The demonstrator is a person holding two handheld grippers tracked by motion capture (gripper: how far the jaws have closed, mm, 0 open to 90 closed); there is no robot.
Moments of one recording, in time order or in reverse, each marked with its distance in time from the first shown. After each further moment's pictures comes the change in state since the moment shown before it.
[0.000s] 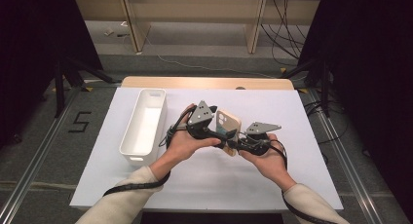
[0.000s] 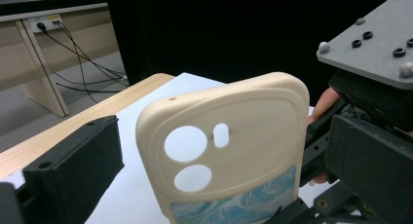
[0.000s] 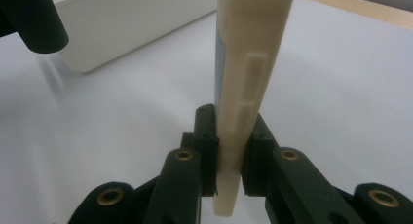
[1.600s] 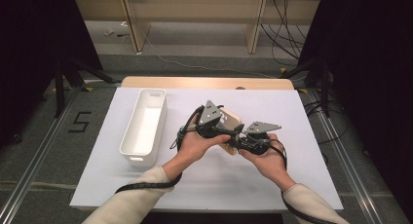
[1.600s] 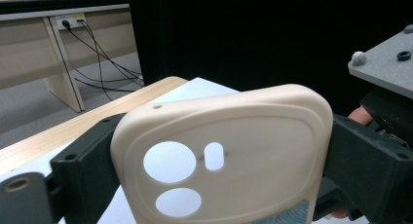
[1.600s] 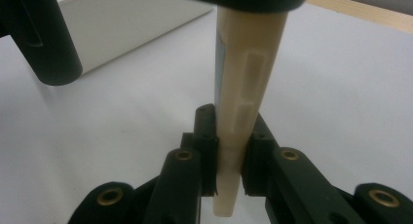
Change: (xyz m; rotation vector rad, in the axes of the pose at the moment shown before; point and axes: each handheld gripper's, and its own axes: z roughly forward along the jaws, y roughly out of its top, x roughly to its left) left arm -0.008 -0.001 0.021 -0.024 0.082 -0.055; right arm 0.000 0.001 0.000 -0.005 -0.029 0.012
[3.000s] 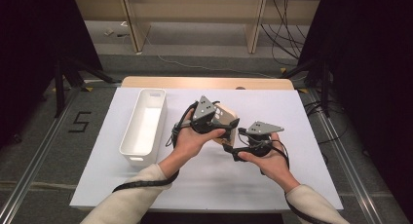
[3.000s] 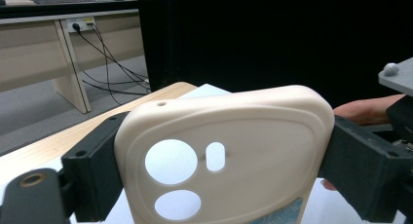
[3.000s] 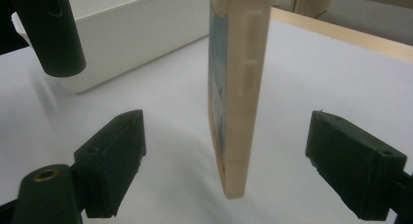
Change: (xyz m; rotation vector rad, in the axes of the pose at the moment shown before) left arm 0.012 0.008 -0.009 -0.020 0.022 -0.014; right arm 0.000 -0.001 -0.002 -0.090 0.000 -0.027
